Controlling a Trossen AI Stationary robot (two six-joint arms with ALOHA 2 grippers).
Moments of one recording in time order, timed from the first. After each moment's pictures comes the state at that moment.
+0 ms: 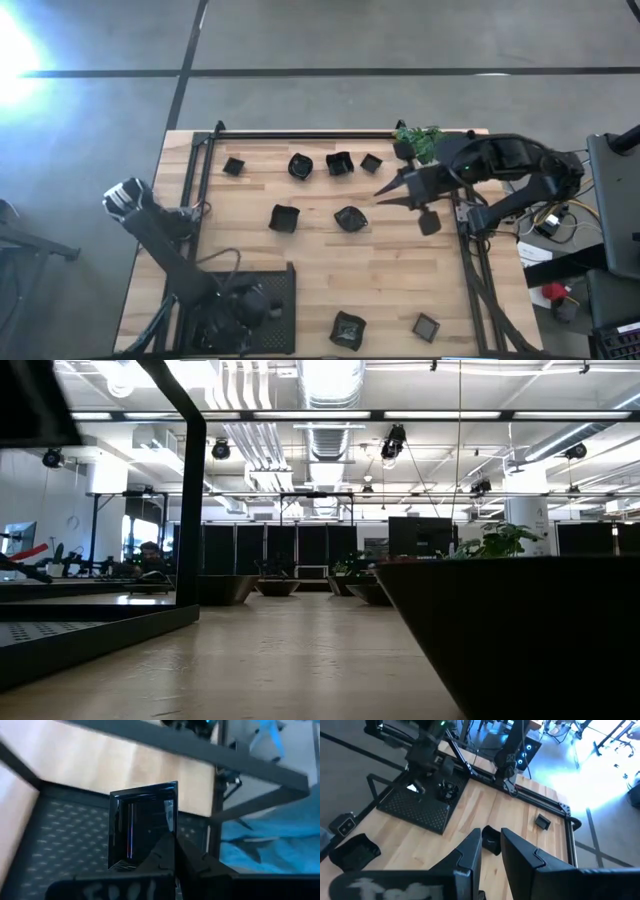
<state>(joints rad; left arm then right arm) -0.86 1.57 1.16 -0.54 -0.34 -1.03 0.14 1.32 1.77 -0.96 -0.01 -0.29</state>
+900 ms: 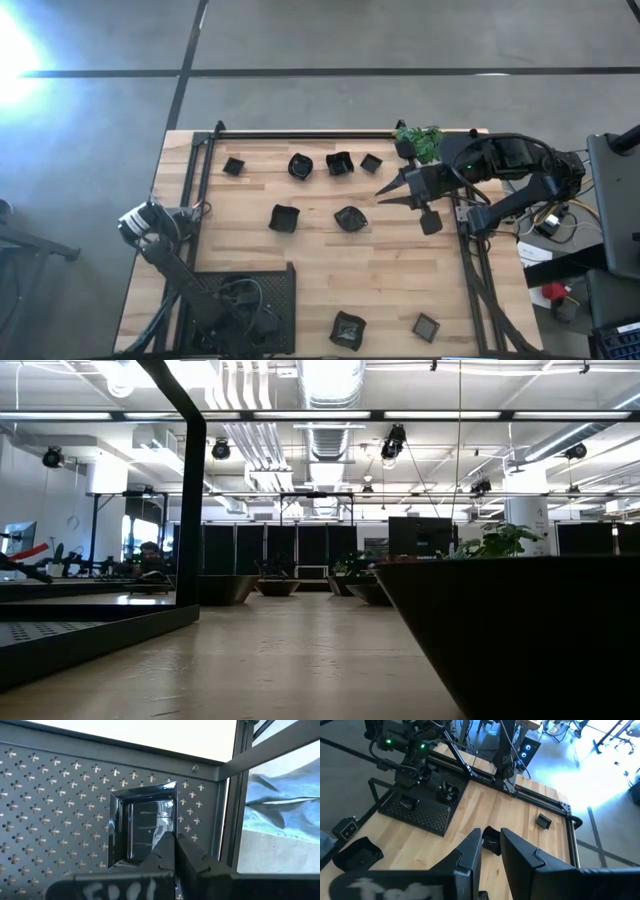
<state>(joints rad) -0.89 1.81 1.23 -0.53 -0.21 -1.05 0.14 1.31 1.77 -0.96 -0.01 -0.26</state>
